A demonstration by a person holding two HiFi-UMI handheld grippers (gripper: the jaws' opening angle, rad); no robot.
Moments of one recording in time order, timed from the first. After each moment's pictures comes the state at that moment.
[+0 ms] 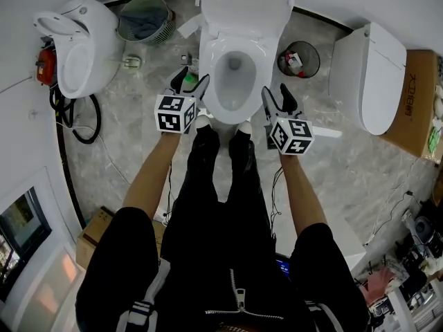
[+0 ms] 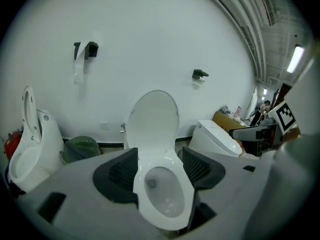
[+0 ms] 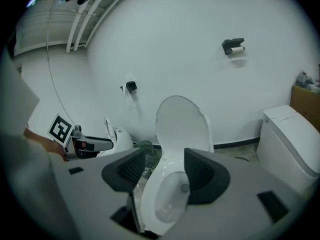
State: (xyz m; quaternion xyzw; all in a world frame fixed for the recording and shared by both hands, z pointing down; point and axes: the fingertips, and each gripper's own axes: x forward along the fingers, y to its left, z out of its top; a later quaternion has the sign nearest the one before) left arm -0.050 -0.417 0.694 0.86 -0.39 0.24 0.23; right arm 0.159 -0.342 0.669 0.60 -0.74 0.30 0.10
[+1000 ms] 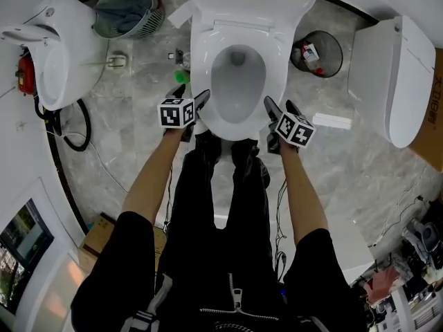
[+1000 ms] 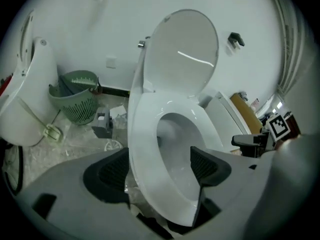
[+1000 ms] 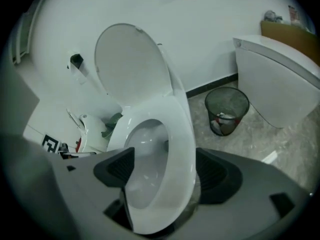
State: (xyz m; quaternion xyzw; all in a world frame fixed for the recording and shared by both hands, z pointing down) left arm -0.072 -0.399 1.005 0.76 -0.37 0.33 0.41; right arm 0.195 -0.320 0.992 0.61 -0.59 0.51 0.14
